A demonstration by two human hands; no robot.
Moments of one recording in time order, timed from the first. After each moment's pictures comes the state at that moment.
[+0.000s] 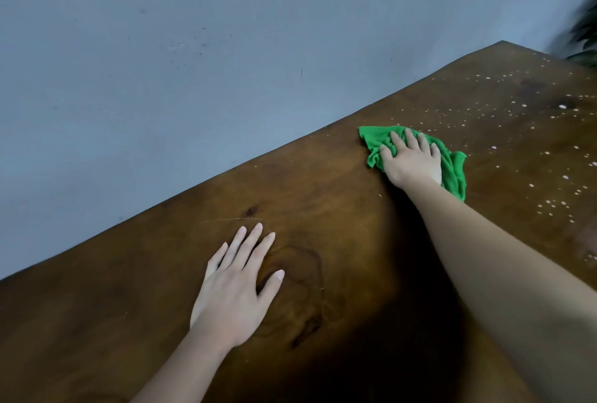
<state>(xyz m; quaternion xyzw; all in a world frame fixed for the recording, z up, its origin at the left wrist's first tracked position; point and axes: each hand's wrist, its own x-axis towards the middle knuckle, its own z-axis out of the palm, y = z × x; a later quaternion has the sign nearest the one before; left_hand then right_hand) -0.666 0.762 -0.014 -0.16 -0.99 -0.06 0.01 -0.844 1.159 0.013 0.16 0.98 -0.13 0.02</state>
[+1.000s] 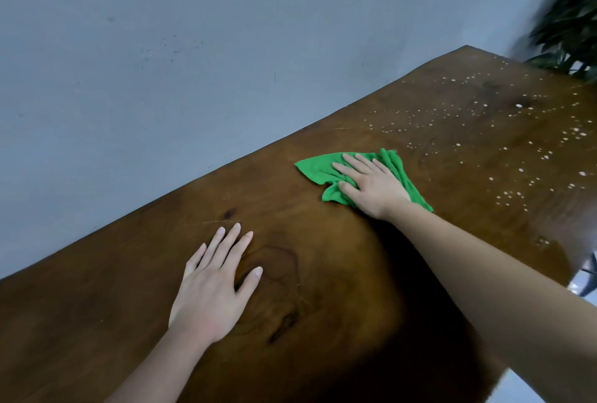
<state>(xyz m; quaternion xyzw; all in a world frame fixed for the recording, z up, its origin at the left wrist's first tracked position) -0.666 0.765 -0.006 -0.15 -0.99 -0.04 0.00 -0.785 1.145 0.011 -0.06 0.99 -0.13 0.04</state>
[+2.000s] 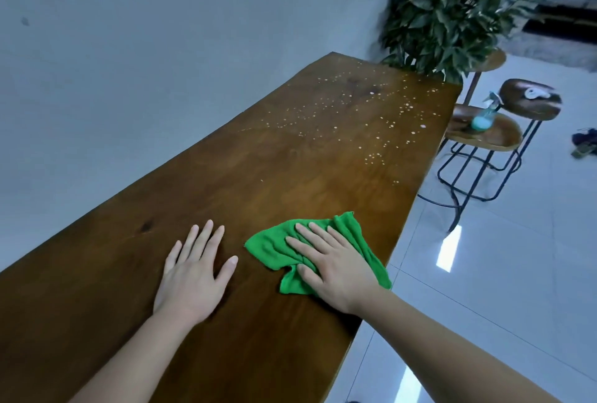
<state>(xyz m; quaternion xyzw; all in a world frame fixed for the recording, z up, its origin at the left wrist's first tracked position) -0.651 0.837 0.003 -0.25 -0.97 -0.04 -0.04 -0.509 1.121 0.008 -0.01 0.99 -0.15 0.02</state>
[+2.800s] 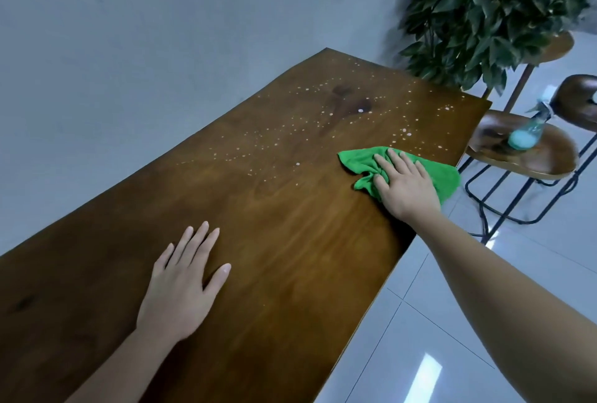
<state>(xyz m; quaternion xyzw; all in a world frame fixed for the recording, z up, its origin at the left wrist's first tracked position) -0.720 1.053 0.001 -0.23 -0.97 -0.04 -0.03 -0.695 1.531 0.008 0.21 0.97 -0.12 -0.01</state>
